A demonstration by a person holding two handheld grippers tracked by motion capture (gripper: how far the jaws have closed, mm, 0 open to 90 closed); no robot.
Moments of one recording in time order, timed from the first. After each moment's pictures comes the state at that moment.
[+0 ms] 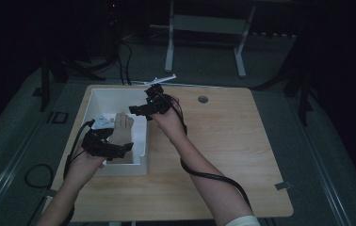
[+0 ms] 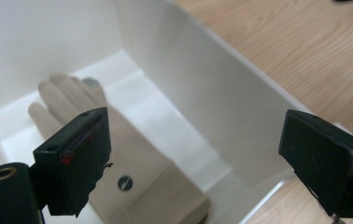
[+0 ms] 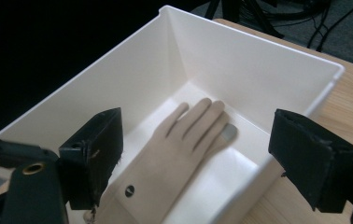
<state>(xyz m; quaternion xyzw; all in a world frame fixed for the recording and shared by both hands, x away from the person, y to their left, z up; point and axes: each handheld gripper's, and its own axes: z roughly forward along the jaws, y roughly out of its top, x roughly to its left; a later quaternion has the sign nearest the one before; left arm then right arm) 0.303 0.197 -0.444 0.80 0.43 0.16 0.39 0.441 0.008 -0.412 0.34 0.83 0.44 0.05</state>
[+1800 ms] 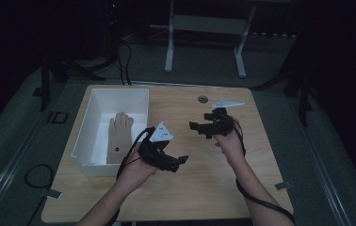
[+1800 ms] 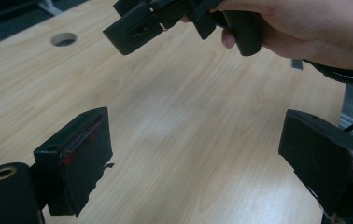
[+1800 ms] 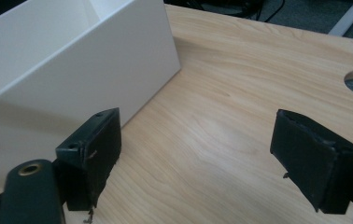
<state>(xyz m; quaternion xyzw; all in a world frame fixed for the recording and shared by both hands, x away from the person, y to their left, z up) 0.290 0.055 -0.436 0.83 0.28 0.11 0.46 0.408 -0.182 -0.449 0.39 0.80 0.45 0.10</state>
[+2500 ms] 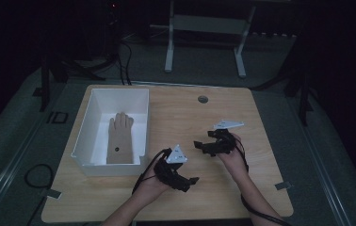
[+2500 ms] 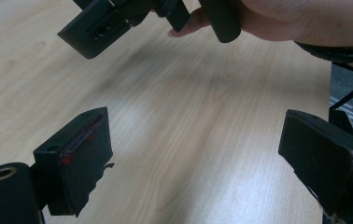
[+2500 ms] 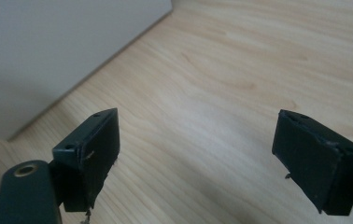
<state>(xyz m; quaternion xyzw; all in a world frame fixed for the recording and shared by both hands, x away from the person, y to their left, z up) 0.279 0.016 -0.512 0.85 0.25 0.06 0.46 0.388 -0.205 -0.516 0.37 0.82 0.42 0.11</state>
